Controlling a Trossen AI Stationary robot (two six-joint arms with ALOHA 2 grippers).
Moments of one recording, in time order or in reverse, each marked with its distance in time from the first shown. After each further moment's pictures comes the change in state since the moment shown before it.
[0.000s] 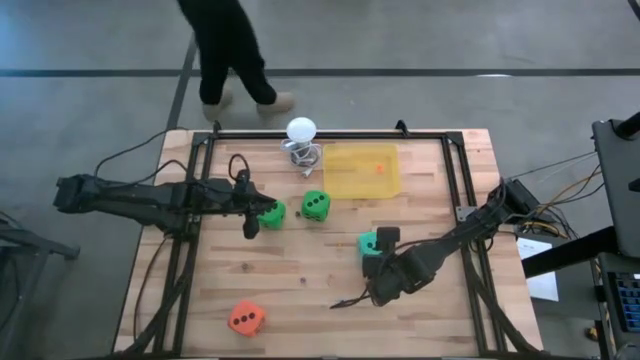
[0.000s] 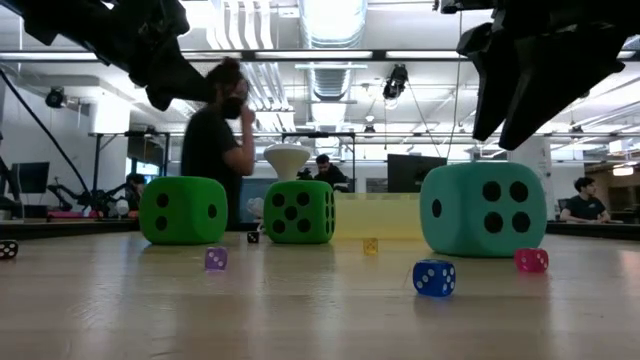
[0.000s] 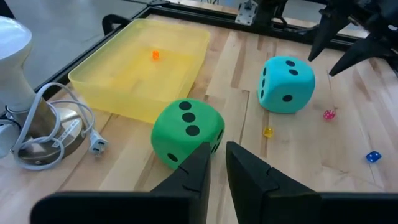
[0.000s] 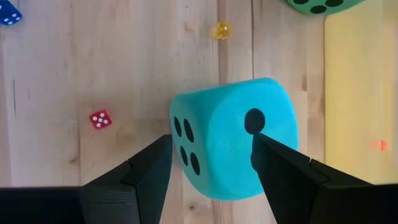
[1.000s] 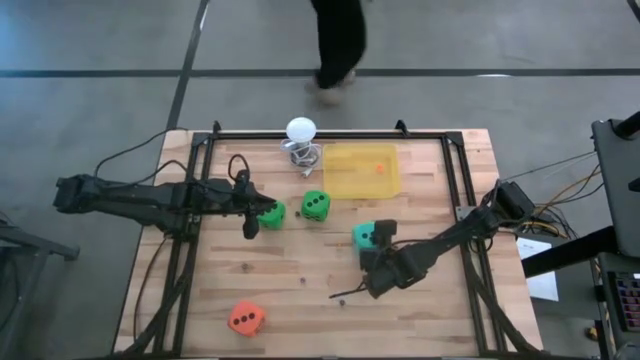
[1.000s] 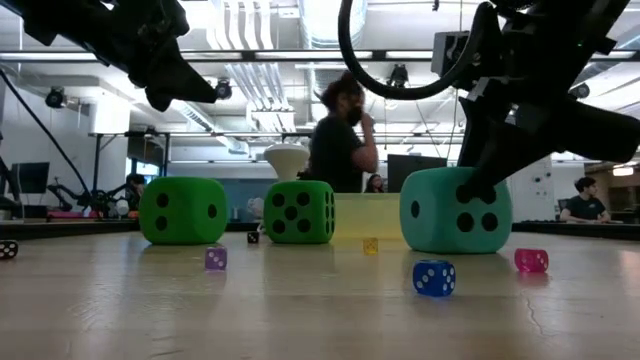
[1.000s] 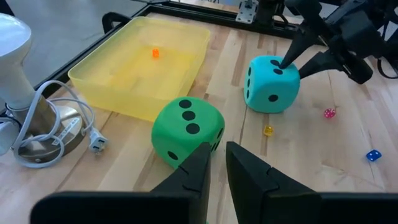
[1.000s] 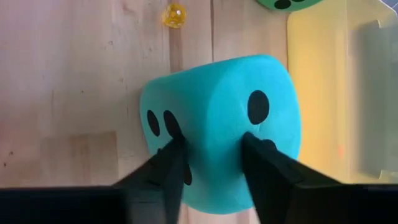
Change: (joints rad) left arm 0.000 -0.001 -0.001 -0.006 0.000 -0.004; right arm -0.064 0.109 -0.157 0.158 0.139 -0.070
